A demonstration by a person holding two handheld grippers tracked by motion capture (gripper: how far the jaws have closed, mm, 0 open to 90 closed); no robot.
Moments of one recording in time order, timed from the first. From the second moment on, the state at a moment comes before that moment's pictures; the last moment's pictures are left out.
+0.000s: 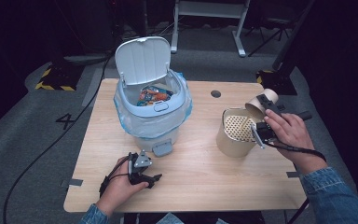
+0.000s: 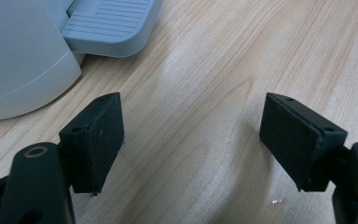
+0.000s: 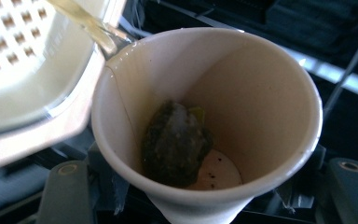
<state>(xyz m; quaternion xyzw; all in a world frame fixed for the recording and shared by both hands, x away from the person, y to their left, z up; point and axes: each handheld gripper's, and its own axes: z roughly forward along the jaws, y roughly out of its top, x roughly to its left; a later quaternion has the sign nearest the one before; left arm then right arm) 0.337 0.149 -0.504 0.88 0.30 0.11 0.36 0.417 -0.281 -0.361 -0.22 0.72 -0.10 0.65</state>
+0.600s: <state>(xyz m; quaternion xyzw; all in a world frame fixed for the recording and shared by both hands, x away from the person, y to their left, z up) 0.337 0.149 -0.504 0.88 0.30 0.11 0.36 0.408 -0.278 -0.367 -0.34 0.60 -0.26 0.68</state>
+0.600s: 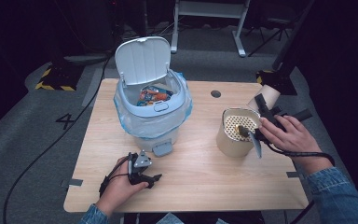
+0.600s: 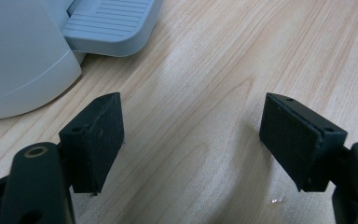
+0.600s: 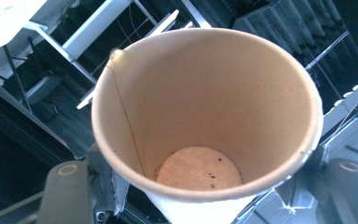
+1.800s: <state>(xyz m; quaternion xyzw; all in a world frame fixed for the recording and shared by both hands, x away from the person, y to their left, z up) 0.337 0.149 -0.504 0.88 0.30 0.11 0.36 0.426 -0.303 -0.338 0.05 0.82 0.19 0.54</state>
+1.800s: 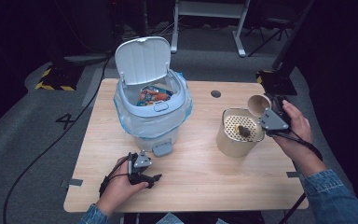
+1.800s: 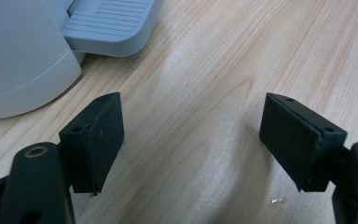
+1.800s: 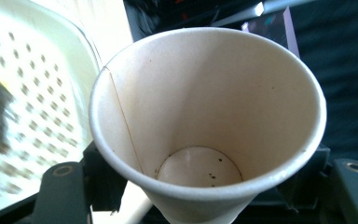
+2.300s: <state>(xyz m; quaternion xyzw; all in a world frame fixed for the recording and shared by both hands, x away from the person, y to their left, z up) 0.337 0.149 -0.504 0.88 0.30 0.11 0.36 0.443 -0.337 -0.342 0.35 0.78 0.48 0.20</state>
